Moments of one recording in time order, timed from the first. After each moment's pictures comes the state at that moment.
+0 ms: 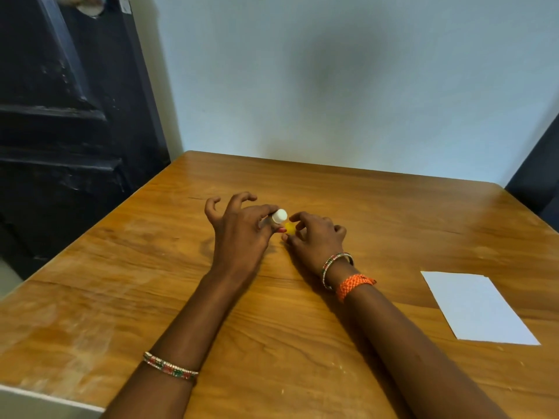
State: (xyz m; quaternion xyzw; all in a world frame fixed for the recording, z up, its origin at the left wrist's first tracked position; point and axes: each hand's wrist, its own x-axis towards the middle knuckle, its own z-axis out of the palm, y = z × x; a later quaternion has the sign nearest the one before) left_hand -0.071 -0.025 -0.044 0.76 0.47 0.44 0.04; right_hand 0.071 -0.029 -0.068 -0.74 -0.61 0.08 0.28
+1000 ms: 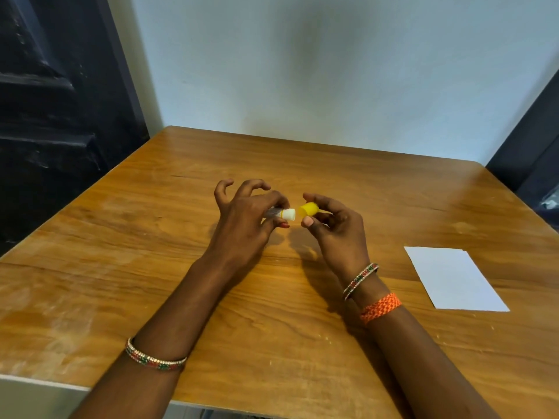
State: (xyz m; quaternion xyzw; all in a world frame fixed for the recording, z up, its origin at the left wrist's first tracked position) left_hand -0.067 -0.031 -0.053 0.85 0.36 0.38 0.07; right_hand 0.080 -0.091 -0.060 -0.58 -0.48 0.28 0.60
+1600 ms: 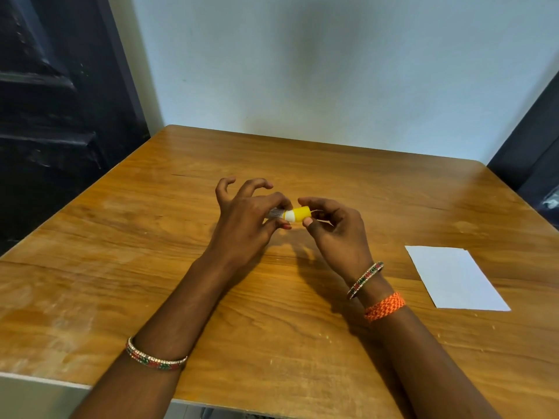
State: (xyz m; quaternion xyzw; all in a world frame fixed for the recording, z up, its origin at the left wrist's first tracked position) left_hand -0.067 -0.027 -0.055 0.86 0.37 0.35 0.05; right_hand 0.084 -0.093 -0.059 -0.60 -0.54 0.21 0.55
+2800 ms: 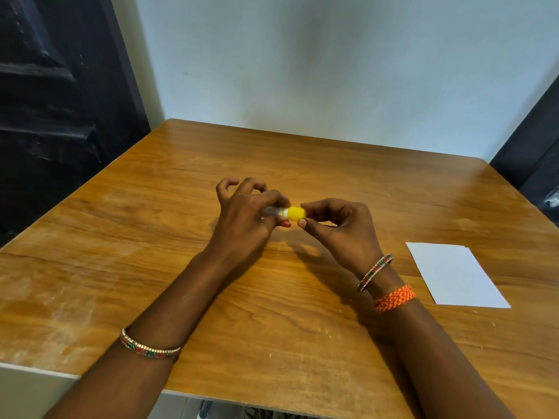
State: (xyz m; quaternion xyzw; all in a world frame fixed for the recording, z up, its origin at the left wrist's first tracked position) left_hand -0.066 -0.029 -0.060 0.84 0.39 0.37 0.11; right_hand 0.094 -0.099 -0.054 -0.59 -0.58 0.22 0.52
